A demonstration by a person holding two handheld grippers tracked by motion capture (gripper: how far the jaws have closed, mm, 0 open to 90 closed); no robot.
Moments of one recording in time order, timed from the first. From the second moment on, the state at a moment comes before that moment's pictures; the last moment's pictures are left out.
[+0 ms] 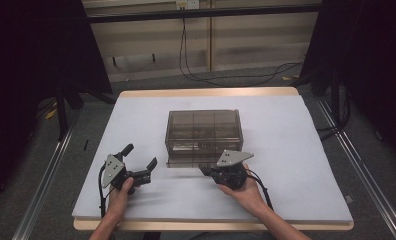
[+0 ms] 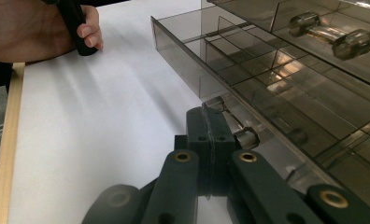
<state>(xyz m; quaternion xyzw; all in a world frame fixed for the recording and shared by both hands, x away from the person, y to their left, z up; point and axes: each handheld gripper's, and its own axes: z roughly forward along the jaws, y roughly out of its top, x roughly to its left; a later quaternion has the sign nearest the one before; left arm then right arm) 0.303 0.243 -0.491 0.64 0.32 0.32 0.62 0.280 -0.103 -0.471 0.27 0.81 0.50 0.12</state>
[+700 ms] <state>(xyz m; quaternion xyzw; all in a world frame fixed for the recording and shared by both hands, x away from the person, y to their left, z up) 0.303 0.243 -0.491 0.64 0.32 0.32 0.62 0.284 -0.104 -0.469 0.28 0.81 0.50 0.12</state>
